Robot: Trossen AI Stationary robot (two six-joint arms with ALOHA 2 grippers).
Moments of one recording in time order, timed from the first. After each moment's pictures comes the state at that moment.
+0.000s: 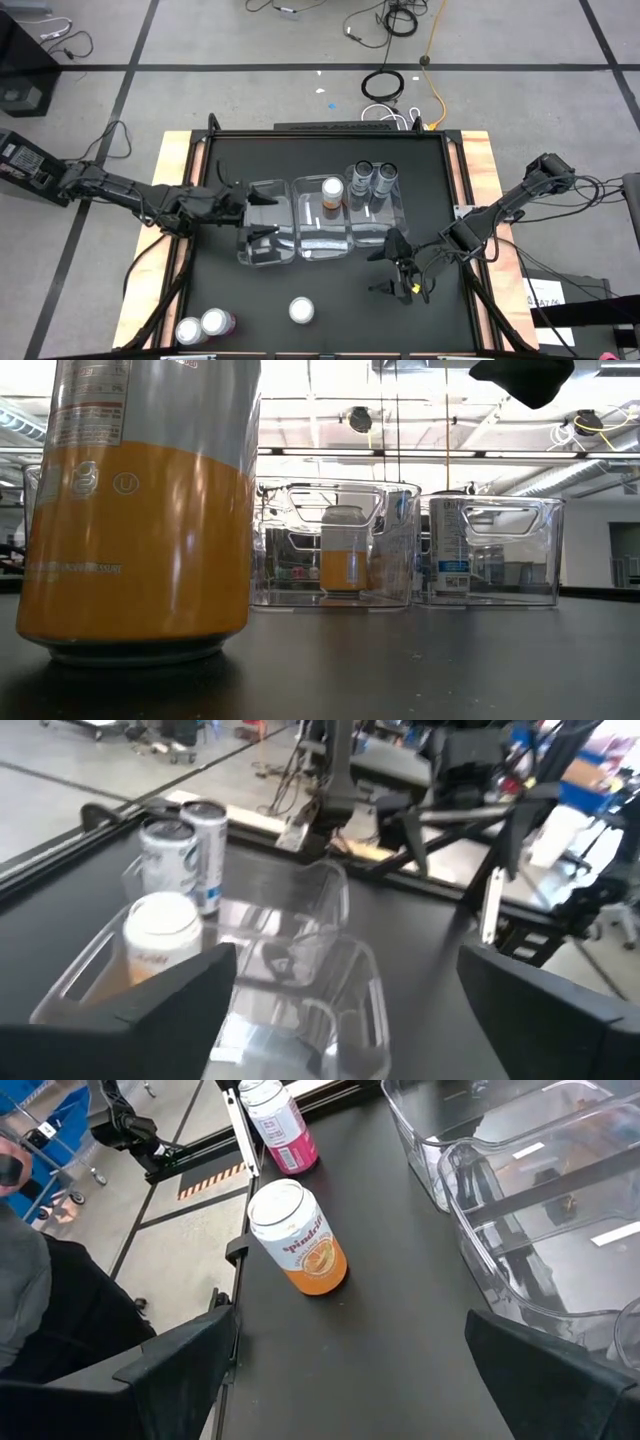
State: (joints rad) left arm -0.23 0.86 0.63 0.01 -0.24 -0.31; right arm 0.59 1.23 0.87 -0.16 0.31 0.69
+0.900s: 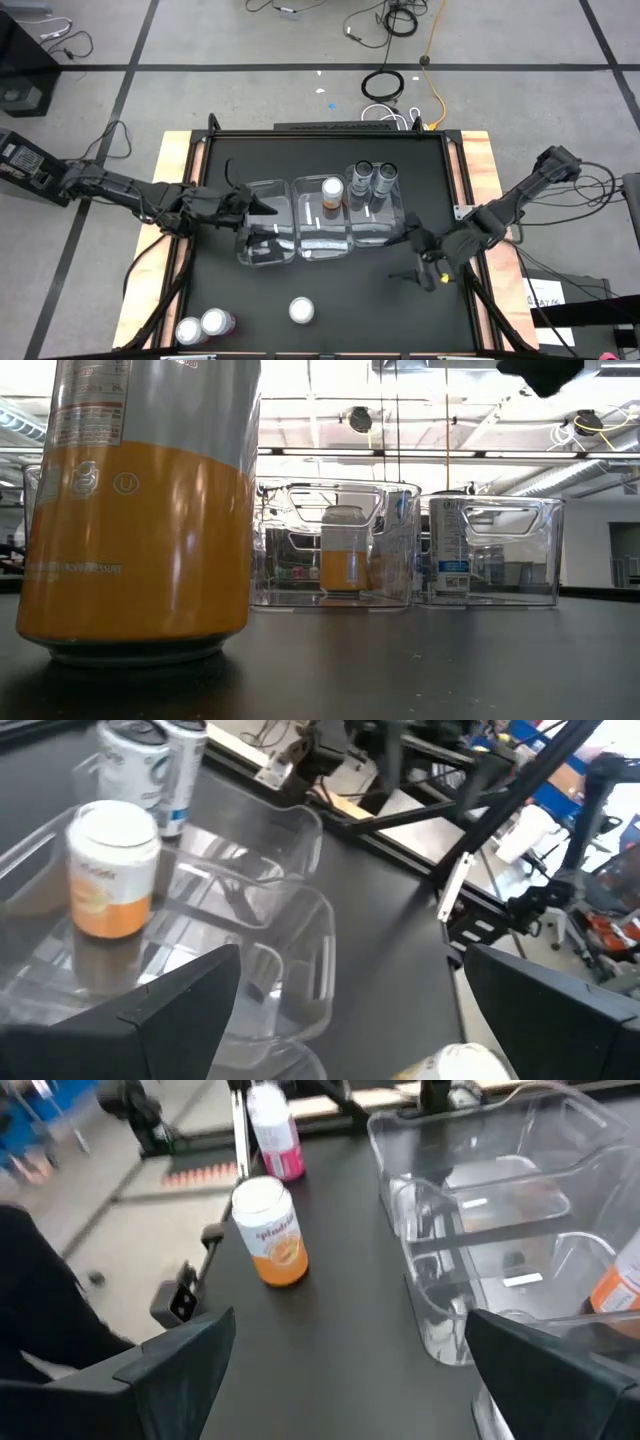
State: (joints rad) left arm -0.24 0.89 0.71 -0.15 -0.14 -0.57; right arm 0.63 0.98 0.77 -0.28 0.39 0.46
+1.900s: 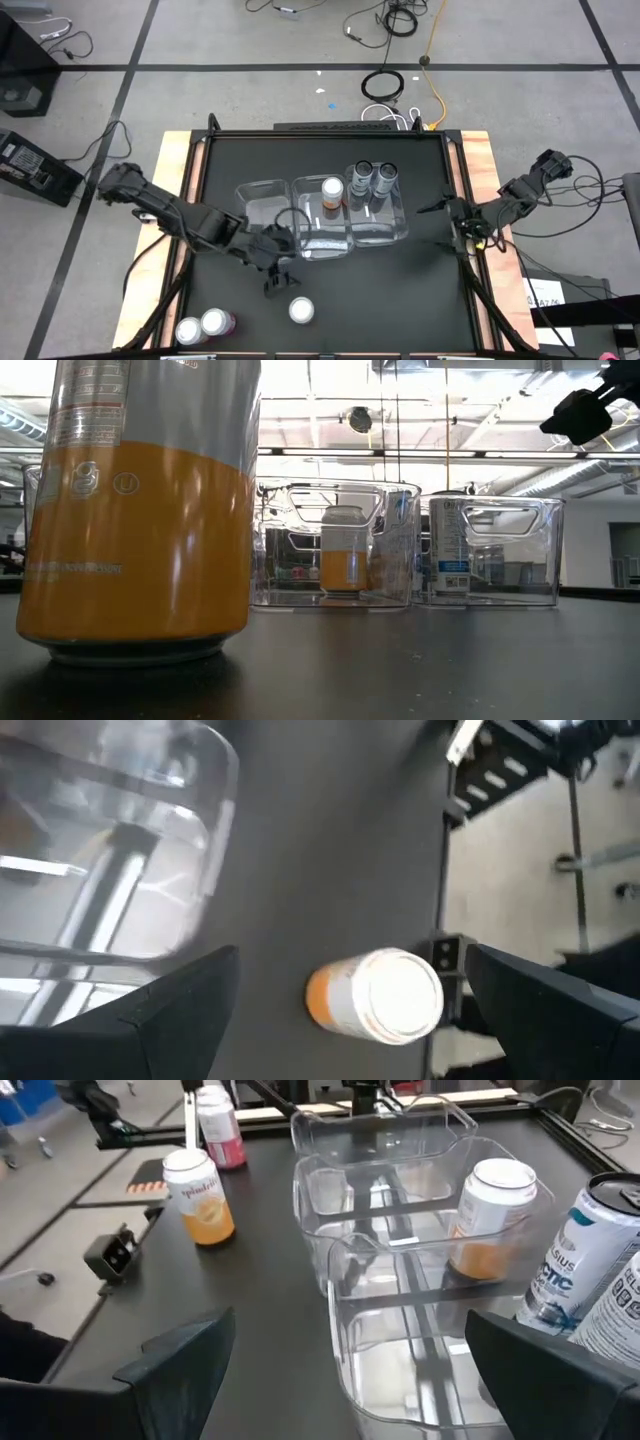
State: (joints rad) left arm -0.42 1.48 1.32 -0.65 -0.07 -0.73; right arm 0.63 0.35 0.55 -0.66 0.49 0.38
